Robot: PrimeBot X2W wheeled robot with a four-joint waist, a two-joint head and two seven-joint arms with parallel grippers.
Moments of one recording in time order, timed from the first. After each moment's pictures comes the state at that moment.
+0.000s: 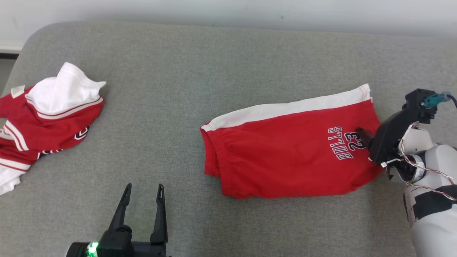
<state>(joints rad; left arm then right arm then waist) -0.07 0.17 -0.30 0.09 -0.22 0.15 -0.26 -0.65 -0.27 -0.17 0.60 0.26 0.13 0.71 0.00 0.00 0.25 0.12</state>
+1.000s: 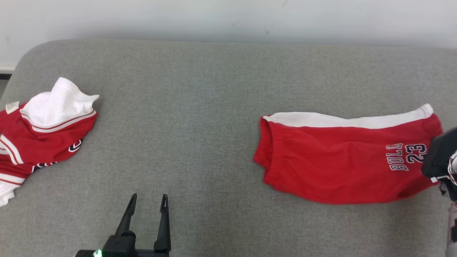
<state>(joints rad) -0.05 0.09 -0.23 0.17 -0.17 0.06 -0.26 -0.51 -0.29 -0.41 0.37 0.04 0.13 0.72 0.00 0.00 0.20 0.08</state>
